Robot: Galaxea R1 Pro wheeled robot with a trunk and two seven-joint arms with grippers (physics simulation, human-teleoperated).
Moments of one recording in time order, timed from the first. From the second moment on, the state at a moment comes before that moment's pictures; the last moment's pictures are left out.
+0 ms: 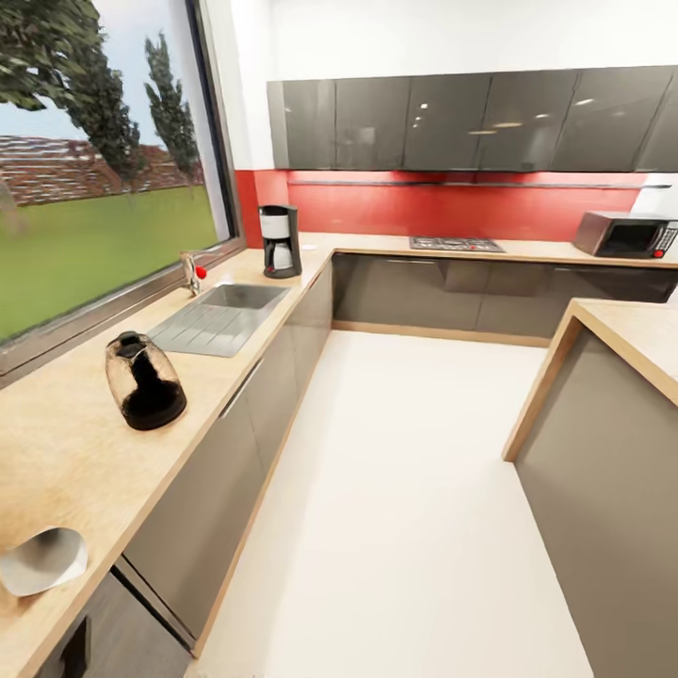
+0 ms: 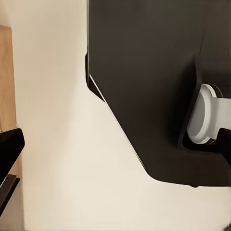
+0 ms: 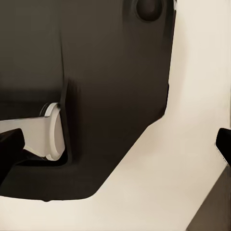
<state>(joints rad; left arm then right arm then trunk) -0.01 0.00 0.05 -0.05 0.02 0.00 0.01 -0.02 0.04 0.00 -0.10 0.01 -0.02 0.00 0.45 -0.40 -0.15</state>
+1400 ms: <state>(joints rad) -0.01 0.00 0.05 -0.05 0.02 0.00 0.00 -0.02 0.04 0.00 -0.10 0.01 -0.02 0.00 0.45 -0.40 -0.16</state>
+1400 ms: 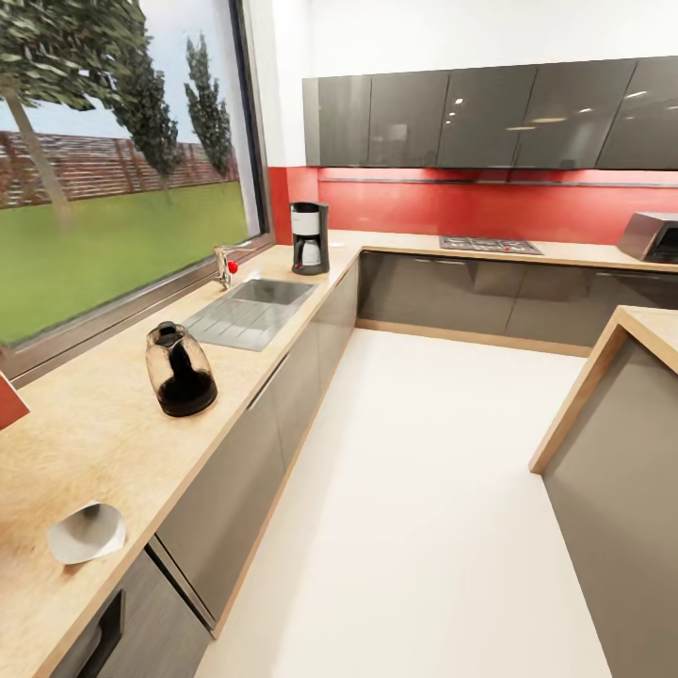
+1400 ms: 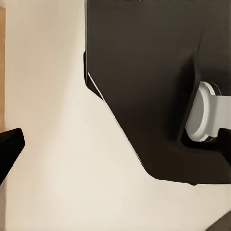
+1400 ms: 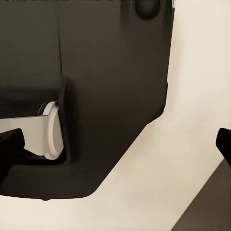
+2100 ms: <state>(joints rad) -0.01 0.00 0.05 -0.05 0.02 0.00 0.00 -0.02 0.04 0.00 -0.10 0.01 -0.03 0.00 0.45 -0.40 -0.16</state>
